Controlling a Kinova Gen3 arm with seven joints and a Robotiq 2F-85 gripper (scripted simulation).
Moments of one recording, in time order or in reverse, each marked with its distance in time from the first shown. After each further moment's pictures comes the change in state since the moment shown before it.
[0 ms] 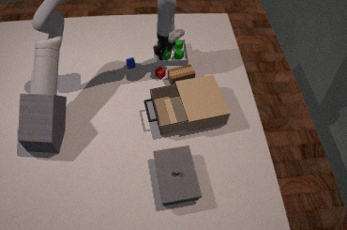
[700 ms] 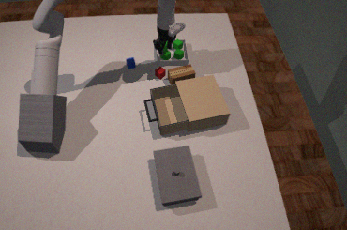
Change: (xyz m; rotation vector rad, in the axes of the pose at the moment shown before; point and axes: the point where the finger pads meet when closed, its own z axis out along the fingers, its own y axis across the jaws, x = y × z) arm 0.000 0.000 -0.035 0.000 0.000 0.000
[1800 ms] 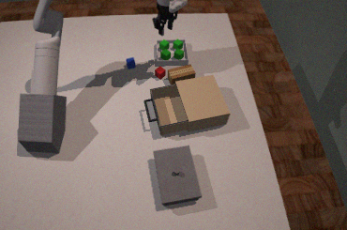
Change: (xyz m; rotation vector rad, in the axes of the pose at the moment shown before) arm 0.000 0.000 -0.116 0.000 0.000 0.000
